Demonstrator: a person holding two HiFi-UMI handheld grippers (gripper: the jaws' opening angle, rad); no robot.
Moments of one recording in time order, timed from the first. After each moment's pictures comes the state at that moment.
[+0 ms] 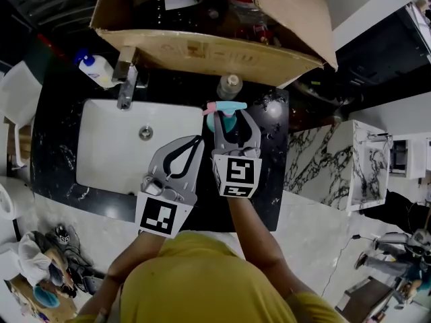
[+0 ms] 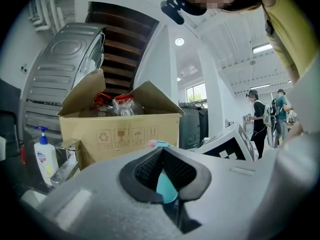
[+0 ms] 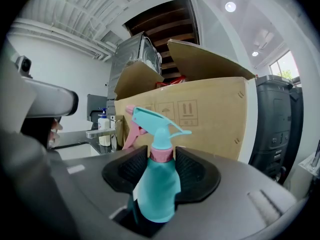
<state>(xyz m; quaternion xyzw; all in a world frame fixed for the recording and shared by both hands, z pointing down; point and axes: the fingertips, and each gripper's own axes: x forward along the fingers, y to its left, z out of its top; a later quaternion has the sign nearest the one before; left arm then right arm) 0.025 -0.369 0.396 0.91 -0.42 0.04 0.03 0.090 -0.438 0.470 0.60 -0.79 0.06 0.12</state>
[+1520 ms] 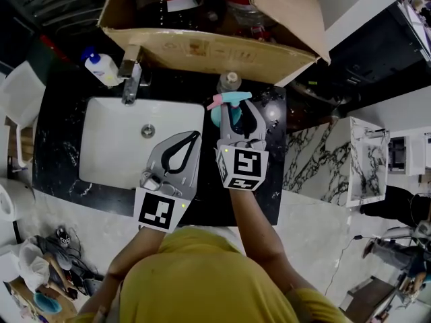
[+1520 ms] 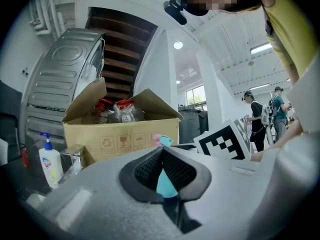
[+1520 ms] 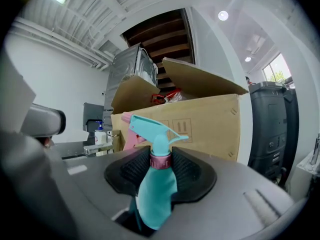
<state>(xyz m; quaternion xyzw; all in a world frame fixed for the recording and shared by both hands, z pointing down) 0.014 -0.356 0.381 0.91 -0.42 0.03 0.02 0.098 -0.438 0.427 0.62 -0.78 0.03 0.06</state>
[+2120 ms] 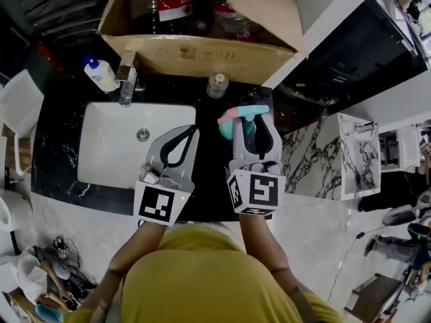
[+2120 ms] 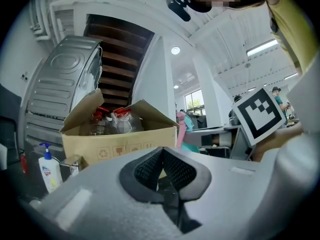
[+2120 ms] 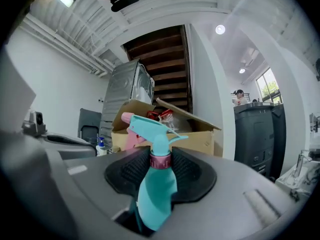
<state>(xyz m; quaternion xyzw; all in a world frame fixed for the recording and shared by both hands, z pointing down) 0.025 -0.340 0.351 0.91 -0.42 0.00 0.00 0.132 -0.361 0.341 0.65 -0.76 -0.01 0.03</state>
